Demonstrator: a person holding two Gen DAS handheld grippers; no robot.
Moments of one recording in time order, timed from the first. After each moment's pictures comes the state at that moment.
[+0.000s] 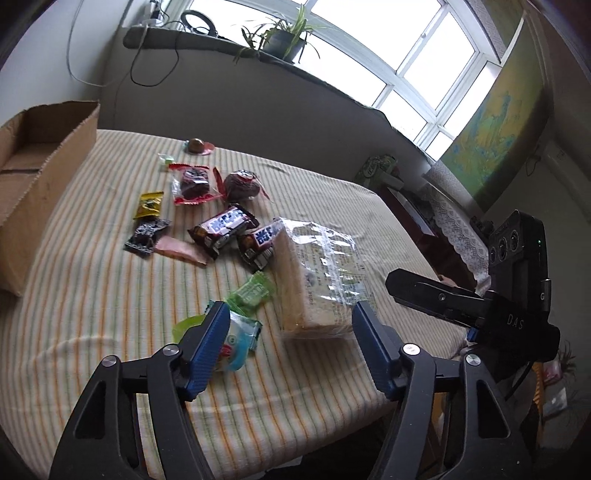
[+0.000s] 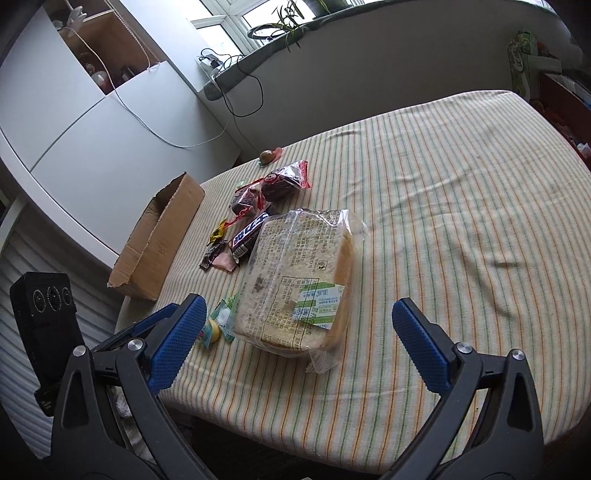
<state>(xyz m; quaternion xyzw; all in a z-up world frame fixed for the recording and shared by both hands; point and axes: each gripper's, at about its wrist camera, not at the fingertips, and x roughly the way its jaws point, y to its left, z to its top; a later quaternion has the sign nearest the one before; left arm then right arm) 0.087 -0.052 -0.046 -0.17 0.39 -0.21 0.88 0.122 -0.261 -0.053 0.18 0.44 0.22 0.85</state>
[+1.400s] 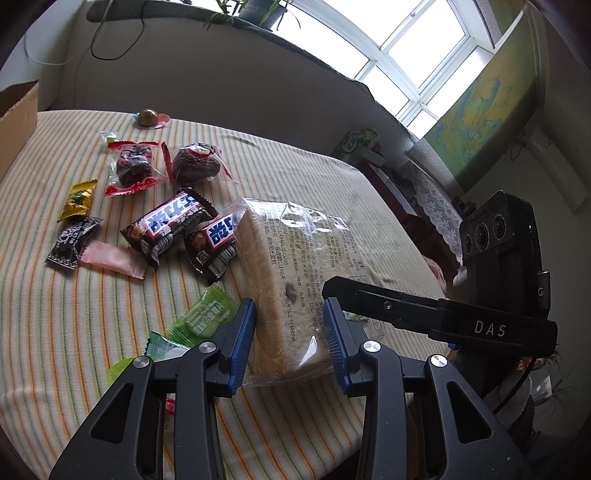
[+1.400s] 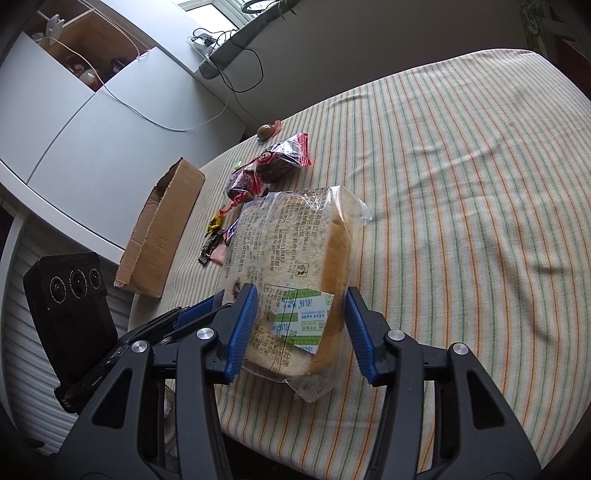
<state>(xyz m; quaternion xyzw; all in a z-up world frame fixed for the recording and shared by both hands) 0.128 -0.083 -0.064 -0.17 0.42 -0.27 0.85 0.158 -0.256 -0.076 0.20 0.48 0.25 0.82</state>
